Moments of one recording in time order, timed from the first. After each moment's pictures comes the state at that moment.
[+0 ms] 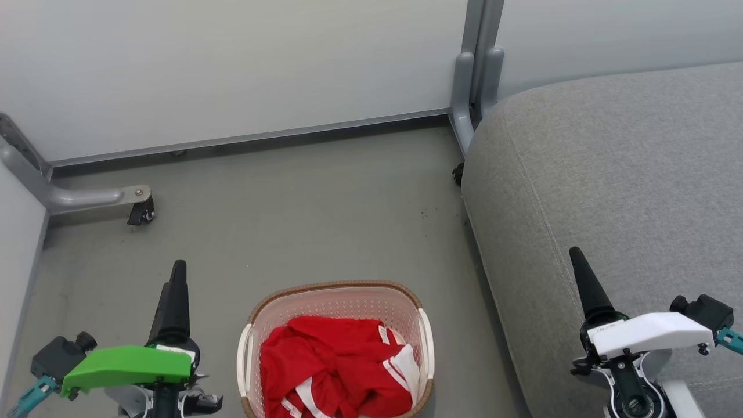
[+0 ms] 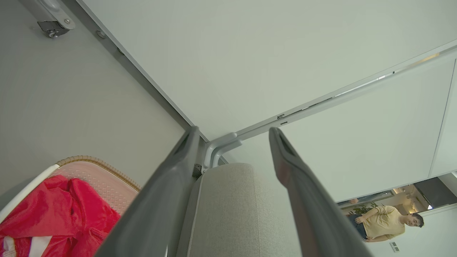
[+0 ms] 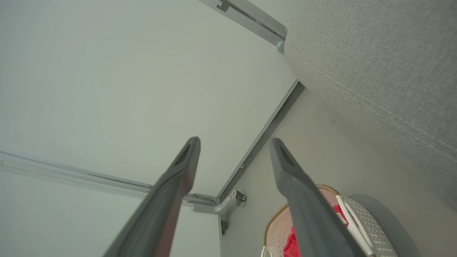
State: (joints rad) left arm -0.06 0.04 0.04 0.19 -1.17 -0.12 0.00; right arm -0.06 -0.05 -0.01 0.20 1.14 0.13 0.00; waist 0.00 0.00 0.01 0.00
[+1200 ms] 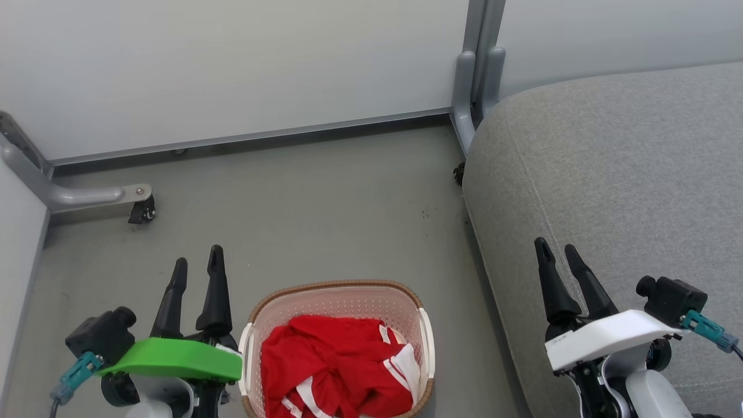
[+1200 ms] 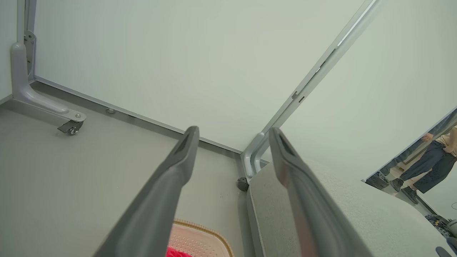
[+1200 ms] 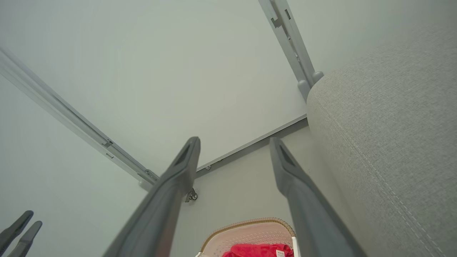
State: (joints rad) left arm -0.06 0.04 -0.07 0.12 -0.67 -0.09 -0.12; right arm -0.06 -0.07 0.11 0.12 0.66 0.13 -0.12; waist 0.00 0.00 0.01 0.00
